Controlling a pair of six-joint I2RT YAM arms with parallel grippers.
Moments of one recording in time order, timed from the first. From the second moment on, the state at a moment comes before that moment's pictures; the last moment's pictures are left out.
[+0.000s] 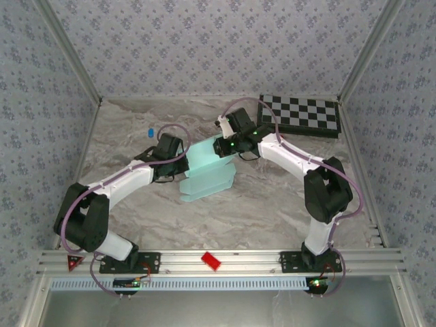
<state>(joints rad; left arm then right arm) -0.50 1.48 0.92 -0.37 -0.01 -0.68 0.61 1.81 1.43 -0.47 -0.28 0.24</state>
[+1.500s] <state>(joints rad) -0.50 1.49 0.92 -0.37 -0.02 -0.69 0.64 1.78 1.44 -0.72 0.09 0.19</state>
